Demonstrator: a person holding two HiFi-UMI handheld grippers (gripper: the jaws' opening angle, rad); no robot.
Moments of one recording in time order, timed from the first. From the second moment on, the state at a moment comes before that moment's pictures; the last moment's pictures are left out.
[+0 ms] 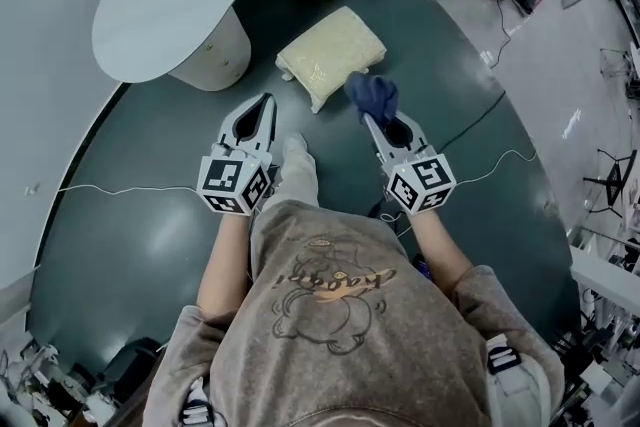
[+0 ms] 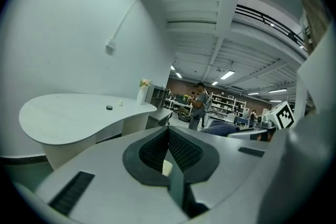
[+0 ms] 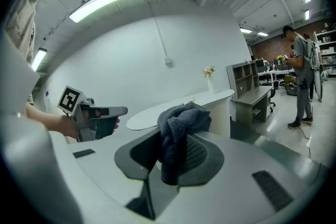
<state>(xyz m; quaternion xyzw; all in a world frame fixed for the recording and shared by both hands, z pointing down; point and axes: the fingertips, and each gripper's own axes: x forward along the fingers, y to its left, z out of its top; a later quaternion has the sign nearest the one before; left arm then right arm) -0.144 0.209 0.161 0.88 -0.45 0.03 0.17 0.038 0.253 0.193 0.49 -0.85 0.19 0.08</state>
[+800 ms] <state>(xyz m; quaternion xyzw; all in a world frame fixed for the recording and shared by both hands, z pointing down) -0.132 0.059 0.167 0.89 -0.41 0.06 0.18 0.043 0.106 0.200 0.52 -0.83 0.21 0.07</state>
